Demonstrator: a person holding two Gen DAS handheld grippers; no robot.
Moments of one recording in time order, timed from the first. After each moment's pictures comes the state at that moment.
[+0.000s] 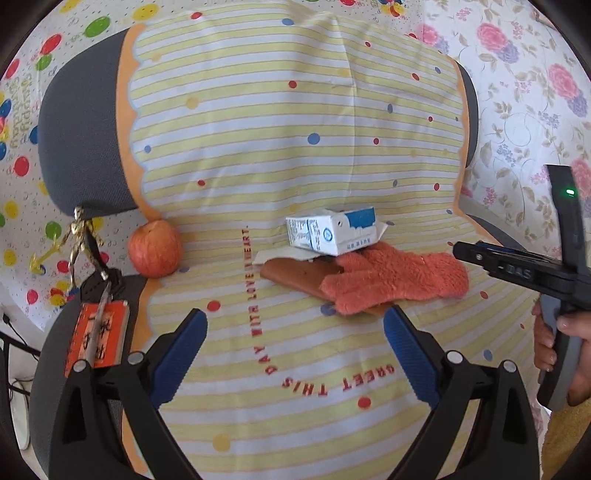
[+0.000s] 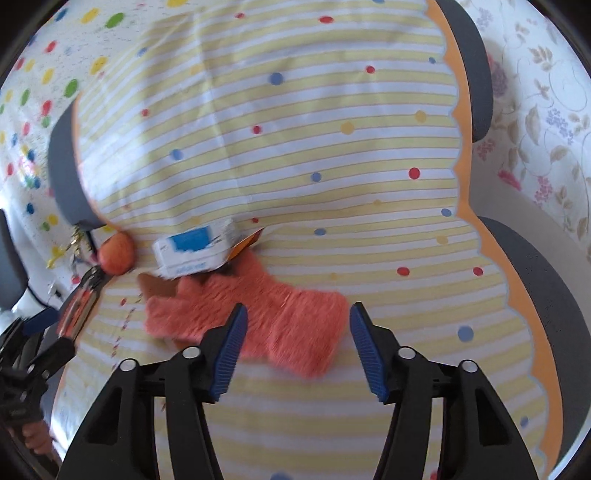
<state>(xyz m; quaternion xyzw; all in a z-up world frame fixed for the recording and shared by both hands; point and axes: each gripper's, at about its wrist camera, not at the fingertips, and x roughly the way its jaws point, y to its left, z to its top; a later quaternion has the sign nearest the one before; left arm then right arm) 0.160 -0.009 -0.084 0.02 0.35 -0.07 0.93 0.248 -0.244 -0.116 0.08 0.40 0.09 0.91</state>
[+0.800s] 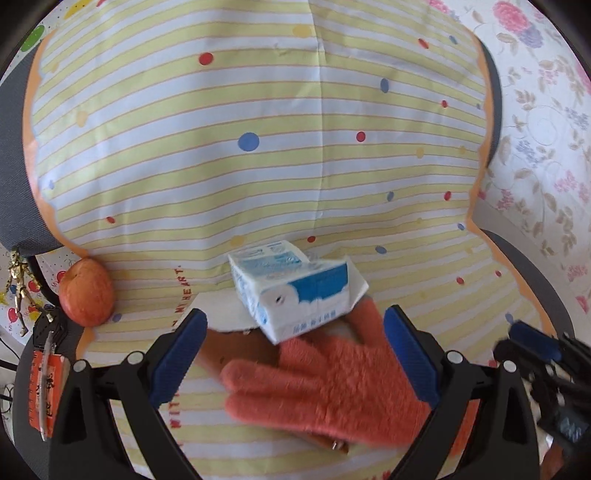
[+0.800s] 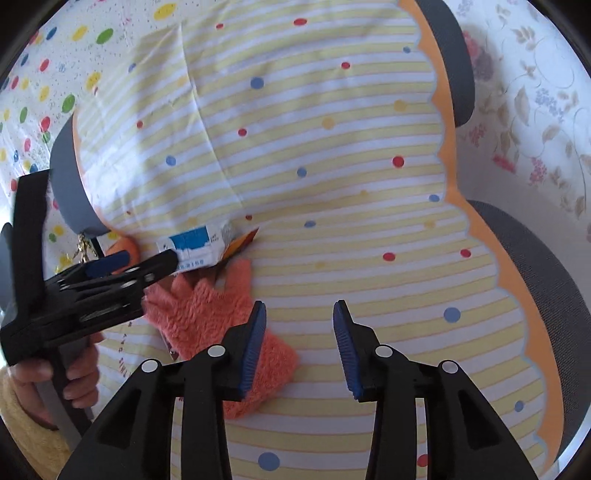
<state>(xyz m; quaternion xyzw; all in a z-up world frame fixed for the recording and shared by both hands) 0.264 -0.083 -0.104 0.02 0.39 -0.05 0.92 0.214 -0.263 -0.107 0.10 0.38 0.12 0.91</state>
